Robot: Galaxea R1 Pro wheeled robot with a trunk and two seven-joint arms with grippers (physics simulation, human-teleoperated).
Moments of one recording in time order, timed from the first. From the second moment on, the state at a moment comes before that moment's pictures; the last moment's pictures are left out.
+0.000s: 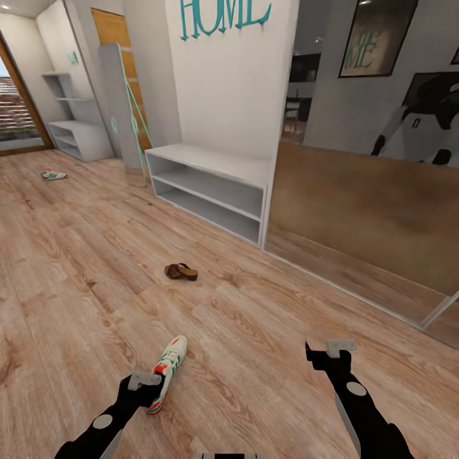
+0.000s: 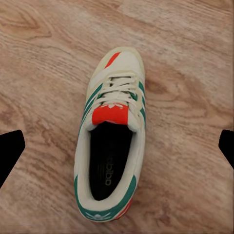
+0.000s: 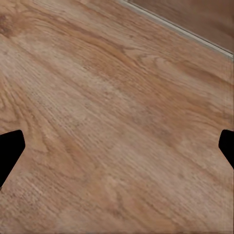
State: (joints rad) left arm -0.49 0.09 -0.02 -0.34 -0.07 -0.29 -0.14; right arm -0.40 -0.03 -0.16 -0.82 0.13 -0.01 0.02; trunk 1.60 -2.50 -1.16
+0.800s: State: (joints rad) left arm -0.49 0.09 -0.01 -0.34 -0.07 -0.29 -0.14; right arm -0.40 -0.03 -0.15 -0.82 0.13 -0.01 0.02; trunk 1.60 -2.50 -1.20
